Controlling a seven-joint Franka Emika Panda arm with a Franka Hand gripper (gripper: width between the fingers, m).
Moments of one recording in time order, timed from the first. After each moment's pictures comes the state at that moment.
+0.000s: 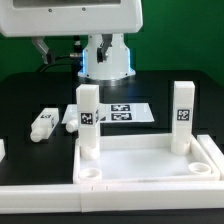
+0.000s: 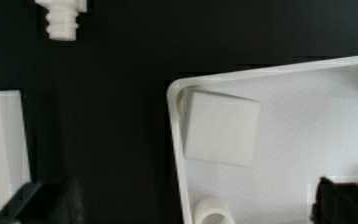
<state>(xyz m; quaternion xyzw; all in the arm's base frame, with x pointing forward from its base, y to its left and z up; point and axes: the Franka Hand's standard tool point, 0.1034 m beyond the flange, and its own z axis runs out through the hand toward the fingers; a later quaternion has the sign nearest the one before) 0.546 -0.069 0.172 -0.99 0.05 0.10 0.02</state>
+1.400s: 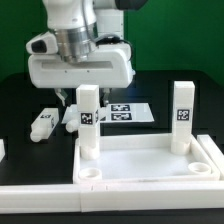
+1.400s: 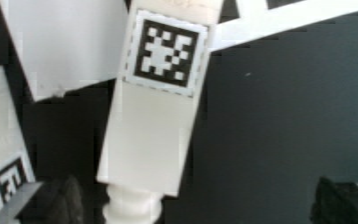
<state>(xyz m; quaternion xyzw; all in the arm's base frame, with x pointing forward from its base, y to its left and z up) 0.406 -0.065 0.047 -0.99 0.15 0.06 0.04</state>
